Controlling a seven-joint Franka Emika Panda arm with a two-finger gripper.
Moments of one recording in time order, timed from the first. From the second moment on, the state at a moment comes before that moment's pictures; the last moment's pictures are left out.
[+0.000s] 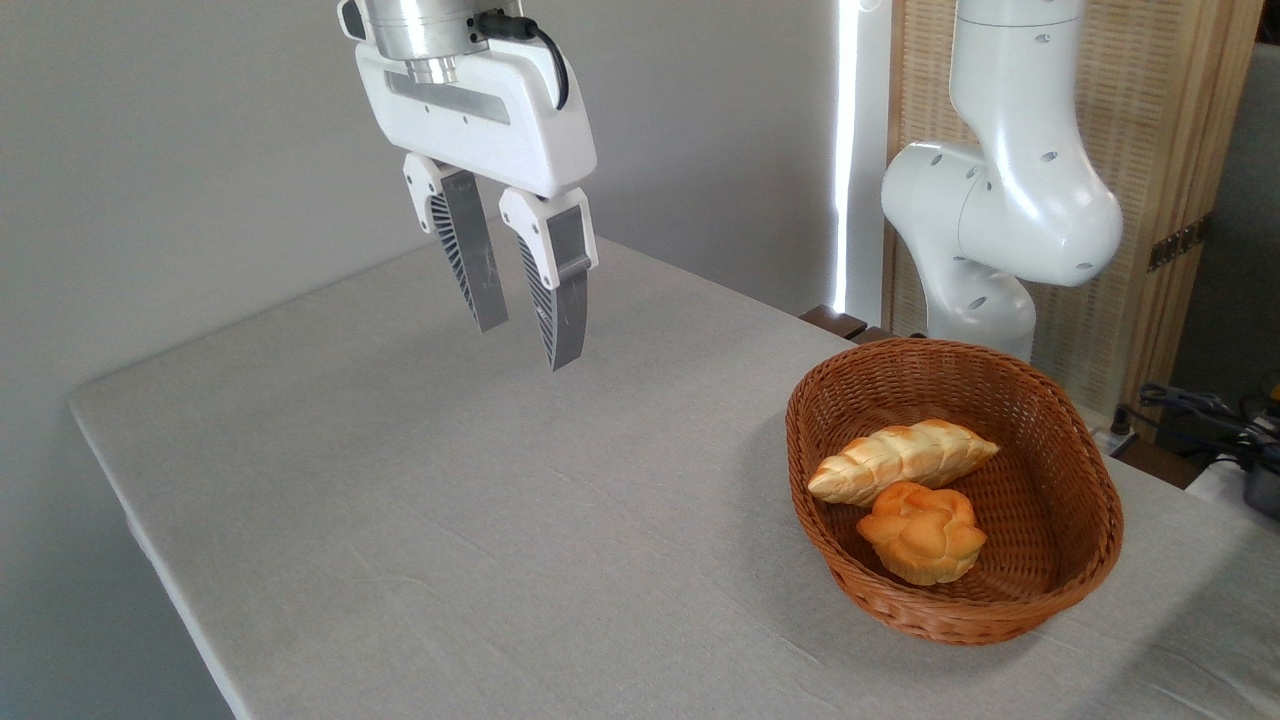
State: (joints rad) arm -0.05 -0.03 -0.01 -1.60 0.01 1.57 0.68
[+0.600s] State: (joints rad) arm -0.05 -0.11 0.01 -1.71 0.01 1.57 0.74
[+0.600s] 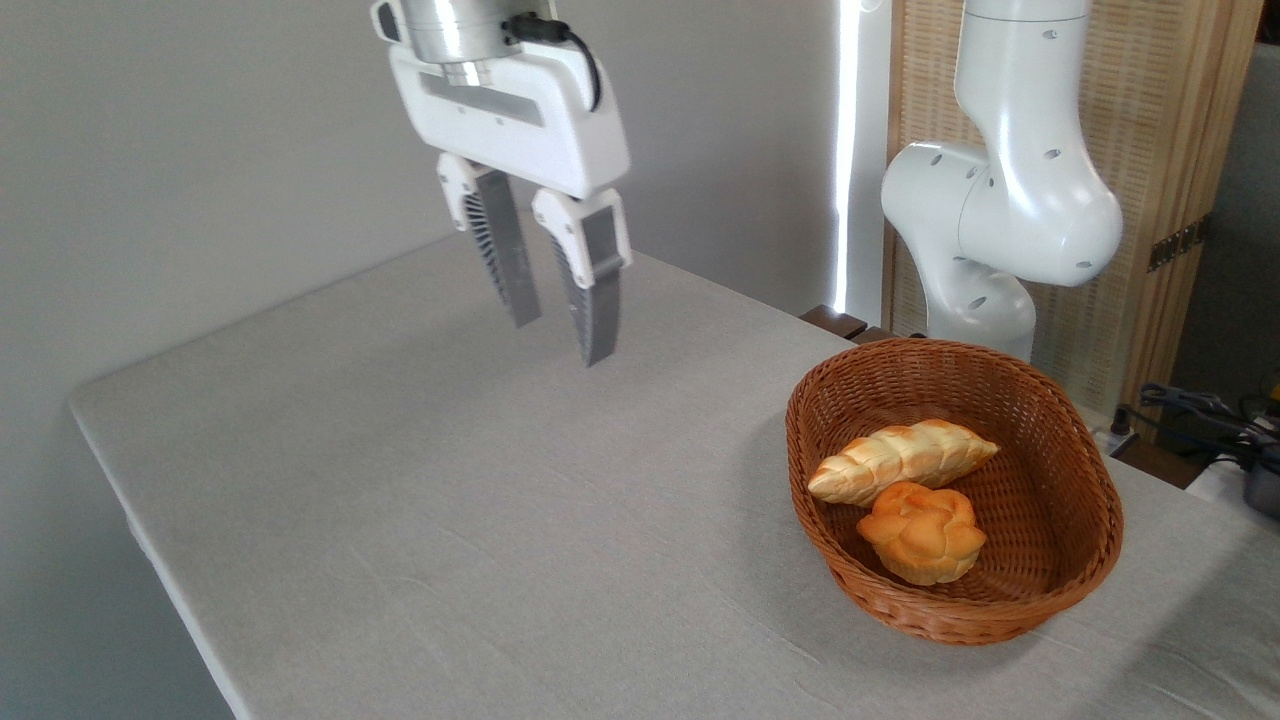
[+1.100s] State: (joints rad) arm -0.04 -0.50 0.18 -2.21 0.10 1.56 1.06
